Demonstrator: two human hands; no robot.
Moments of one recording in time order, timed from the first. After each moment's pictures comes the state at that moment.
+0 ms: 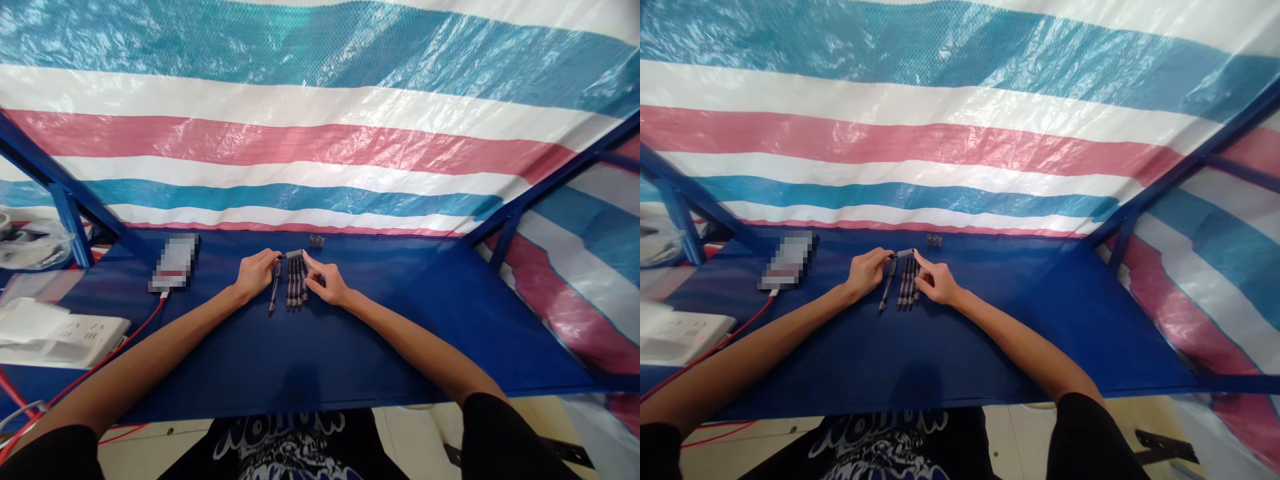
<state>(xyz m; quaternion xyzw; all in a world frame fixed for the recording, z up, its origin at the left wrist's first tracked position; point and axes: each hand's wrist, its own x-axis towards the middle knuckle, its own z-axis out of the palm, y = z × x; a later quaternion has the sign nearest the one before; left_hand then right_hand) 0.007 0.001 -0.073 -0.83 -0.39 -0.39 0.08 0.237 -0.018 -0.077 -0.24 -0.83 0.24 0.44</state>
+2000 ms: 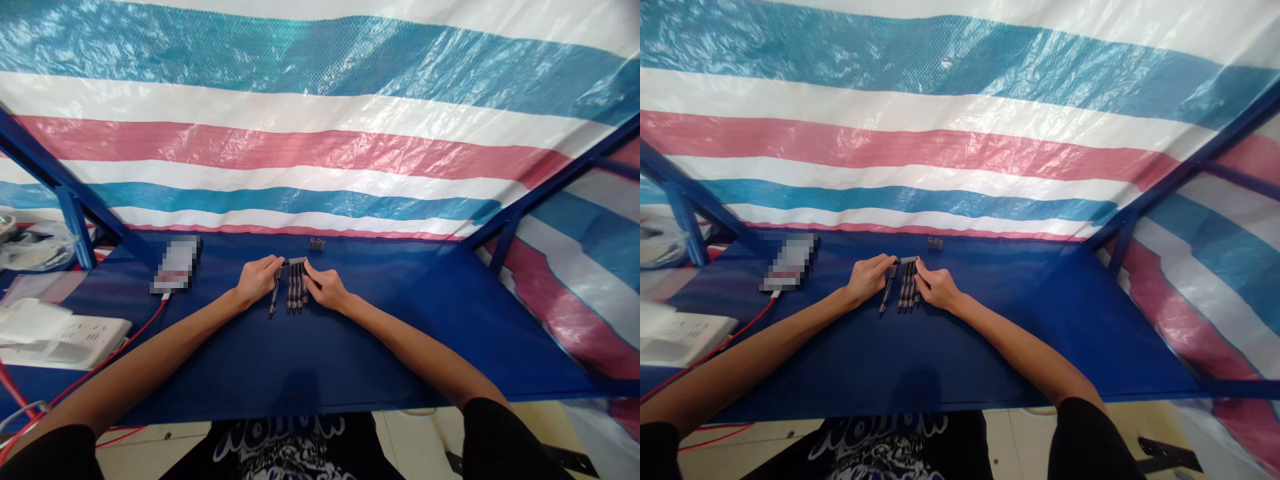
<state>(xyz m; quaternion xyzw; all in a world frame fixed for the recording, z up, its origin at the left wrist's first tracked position) 0.011 -0.004 -0.069 -0.84 -0.34 -0.37 0.20 0.231 -0.019 -0.091 -0.31 -0.85 0.02 0.42</state>
